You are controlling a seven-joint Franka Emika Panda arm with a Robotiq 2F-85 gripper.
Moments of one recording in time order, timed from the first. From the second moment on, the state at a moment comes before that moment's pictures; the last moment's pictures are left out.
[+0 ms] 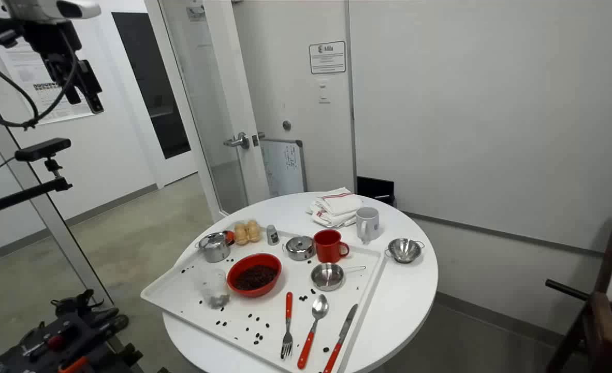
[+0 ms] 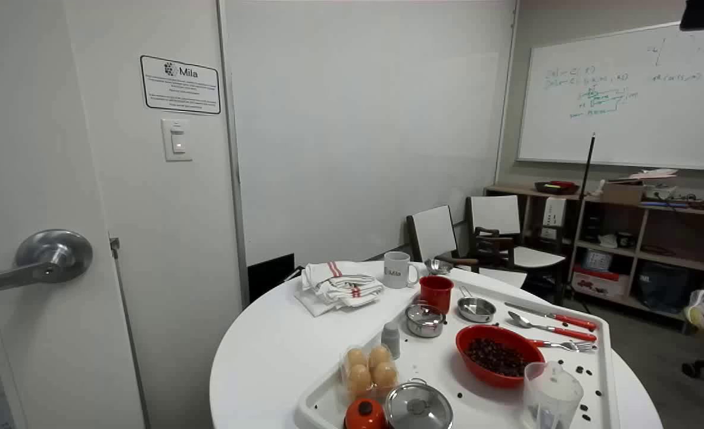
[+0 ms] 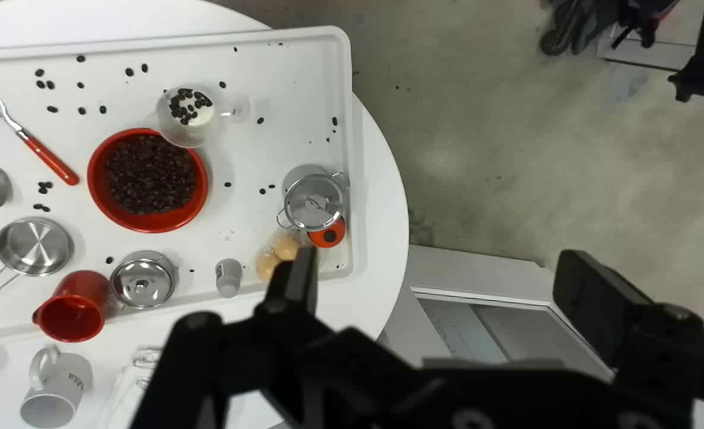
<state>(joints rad) 0.18 -0.53 0.20 -2.30 0.28 1.95 0.26</state>
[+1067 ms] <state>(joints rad) 0.04 -0.45 0.22 -2.32 0.11 2.09 0.44</state>
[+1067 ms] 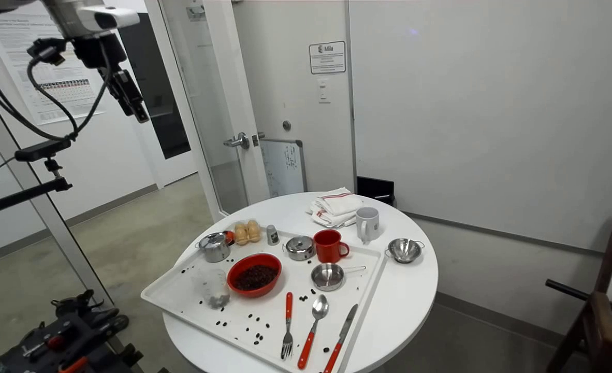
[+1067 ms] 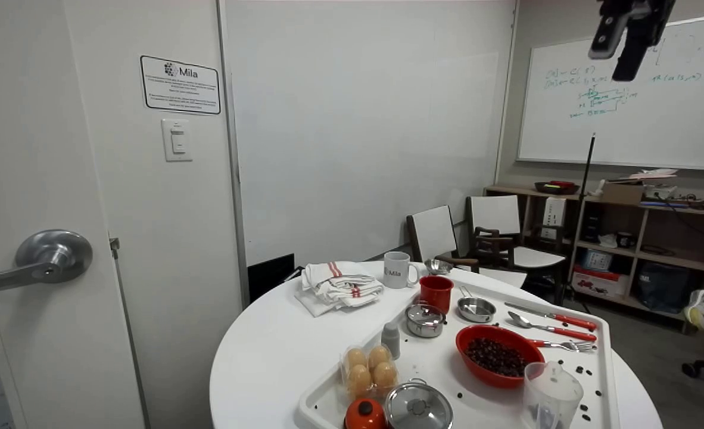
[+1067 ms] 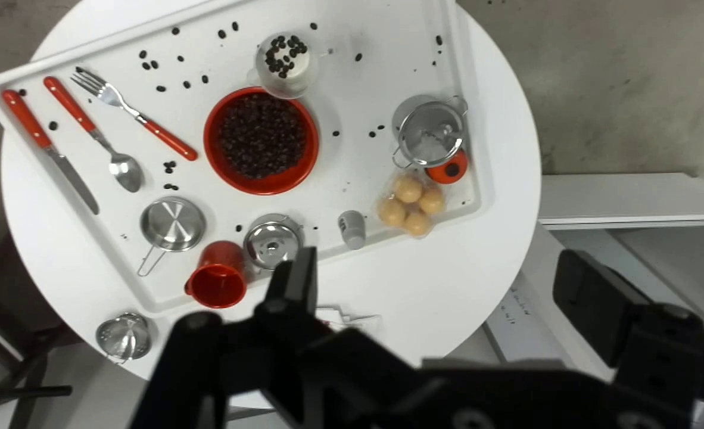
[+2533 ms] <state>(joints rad) -0.05 -0.21 0.13 -2.36 0.00 2.19 0.43</state>
